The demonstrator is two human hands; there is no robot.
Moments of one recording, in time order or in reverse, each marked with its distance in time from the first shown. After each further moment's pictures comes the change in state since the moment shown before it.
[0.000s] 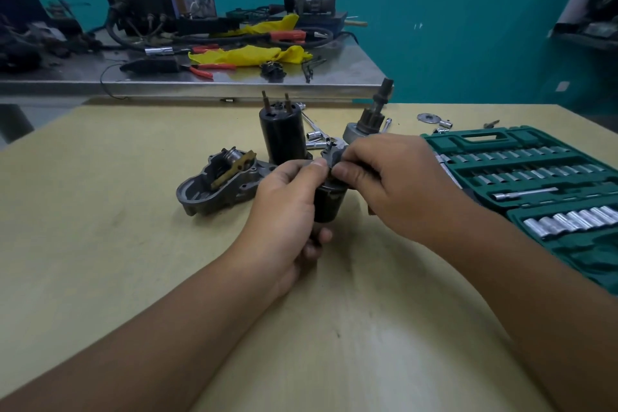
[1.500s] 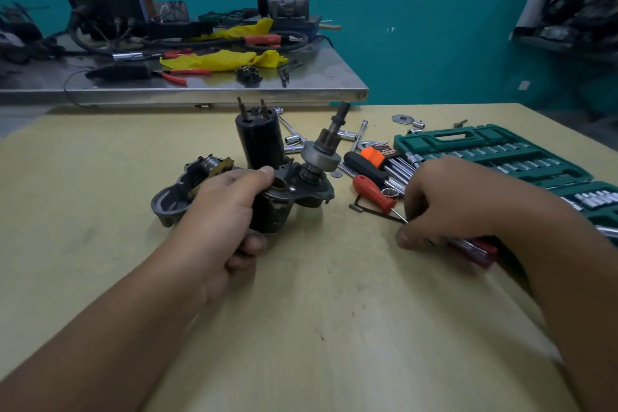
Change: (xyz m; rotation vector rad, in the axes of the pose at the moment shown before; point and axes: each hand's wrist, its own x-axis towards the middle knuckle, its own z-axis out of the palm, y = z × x) left_hand 0.003 0.017 -0.038 0.159 0.024 -0.064; right_hand -0.023 0.039 -0.055 -0.392 -0.667 0.535
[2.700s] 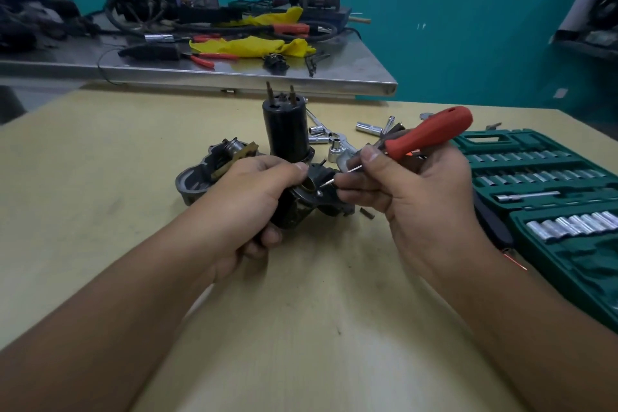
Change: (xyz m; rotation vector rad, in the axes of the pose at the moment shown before) left_hand -0.003 0.006 -0.004 0.168 -0.077 -0.031; right_hand 0.001 -0.092 0.040 1.837 0.518 -0.256
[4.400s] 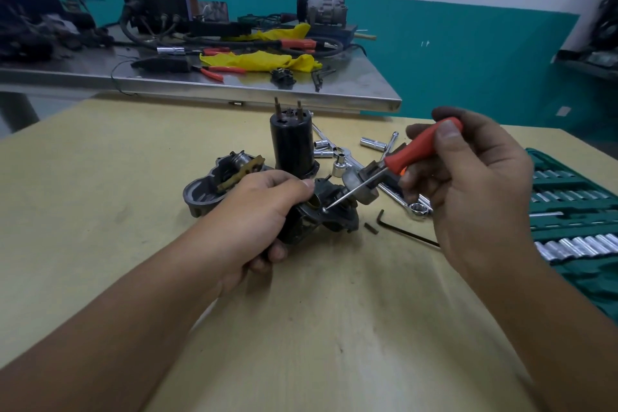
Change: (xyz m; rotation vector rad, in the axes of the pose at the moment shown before) left_hand 0.000 0.000 -0.001 0.016 -0.005 0.010; right_hand 0.018 -0.022 -0.025 -0.073 0.041 -0.245
